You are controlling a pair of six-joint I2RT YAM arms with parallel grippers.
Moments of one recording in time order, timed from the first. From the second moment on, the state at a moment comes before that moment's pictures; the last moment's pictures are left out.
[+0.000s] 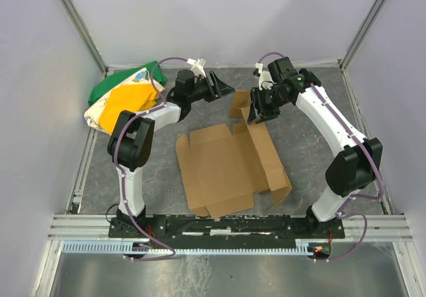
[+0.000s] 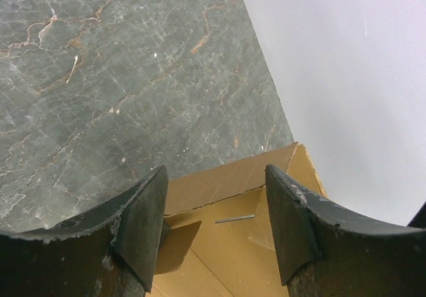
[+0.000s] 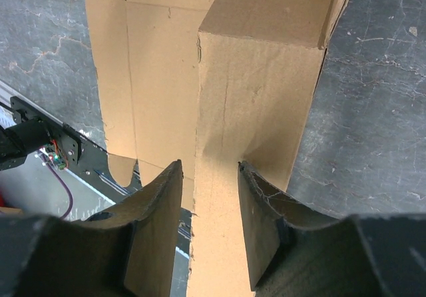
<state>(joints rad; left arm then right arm) -0.41 2.05 1.38 0.45 0.53 -0.79 0.37 1.69 1.65 -1.03 -0.40 0.21</state>
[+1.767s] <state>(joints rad) -0.56 1.89 0.84 1.26 0.55 -0.08 0.37 1.71 1.66 -1.03 -0.42 0.22</state>
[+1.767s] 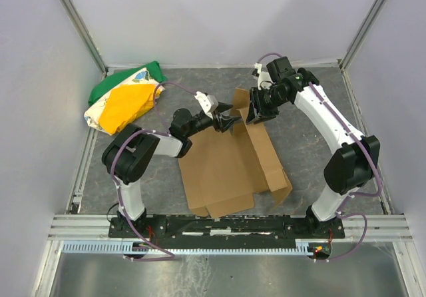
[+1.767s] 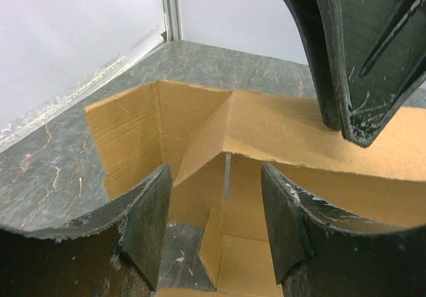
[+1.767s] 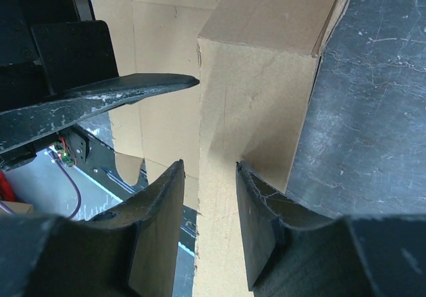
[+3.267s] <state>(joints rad) -0.57 1.90 0.93 1.09 0.63 -0.04 0.38 1.72 1.69 -1.04 -0.38 0.26</state>
